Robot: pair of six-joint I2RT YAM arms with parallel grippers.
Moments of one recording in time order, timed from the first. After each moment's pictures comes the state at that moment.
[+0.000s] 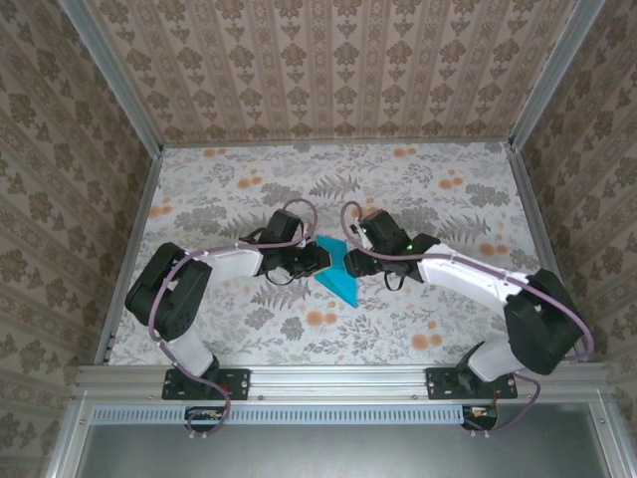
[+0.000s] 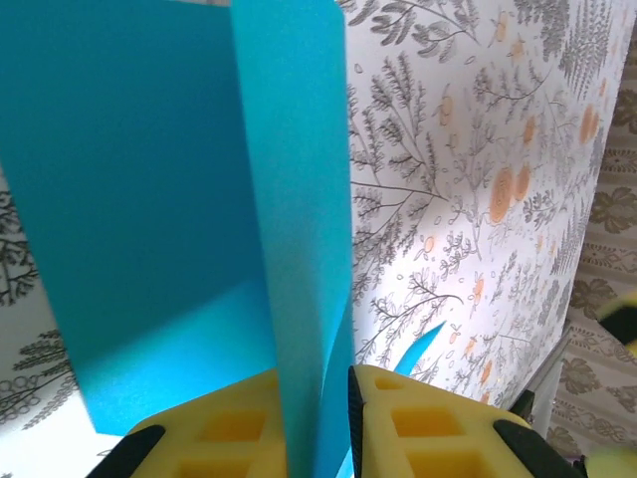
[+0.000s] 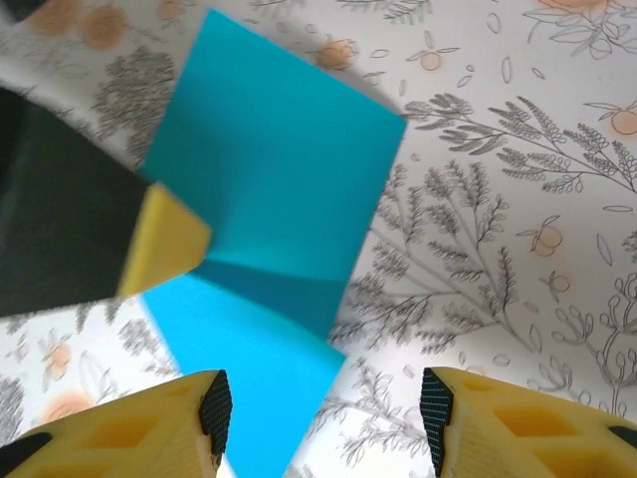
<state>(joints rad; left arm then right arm) -0.63 1.69 0.85 -0.04 0.55 -0.86 0.69 1.43 0.91 -0.42 0.02 0.29</state>
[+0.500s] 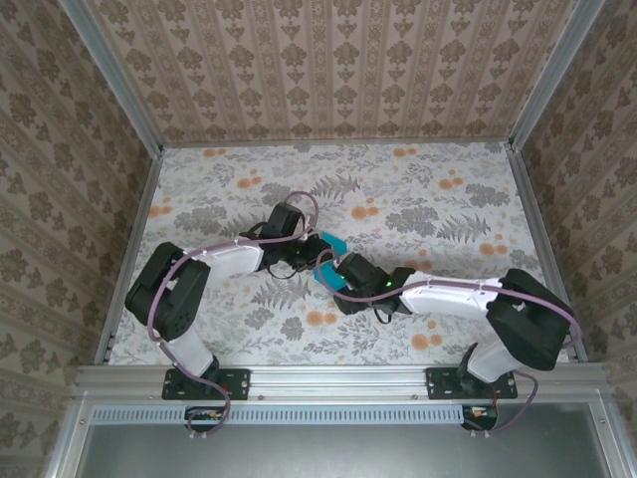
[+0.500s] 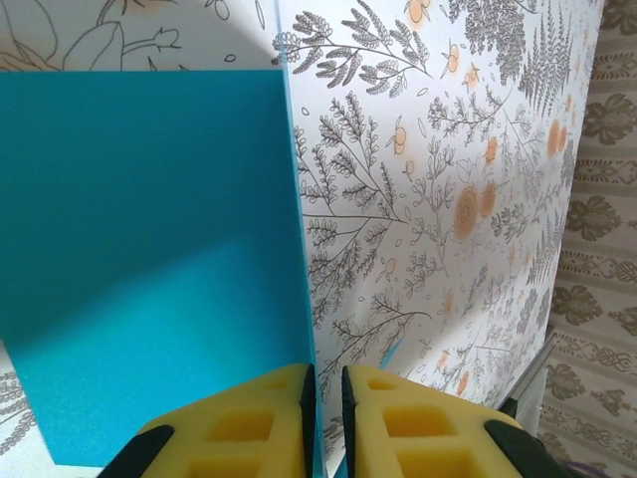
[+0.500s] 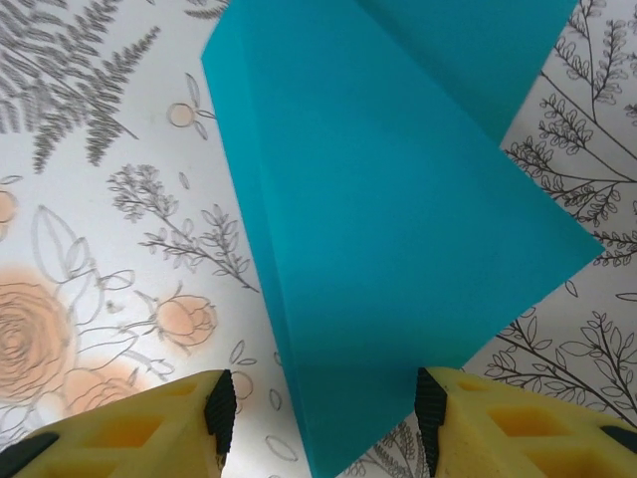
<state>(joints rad) -0.63 1.69 0.89 -0.06 0.55 -0.86 0.91 1.54 0.78 -0.30 0.16 0.32</state>
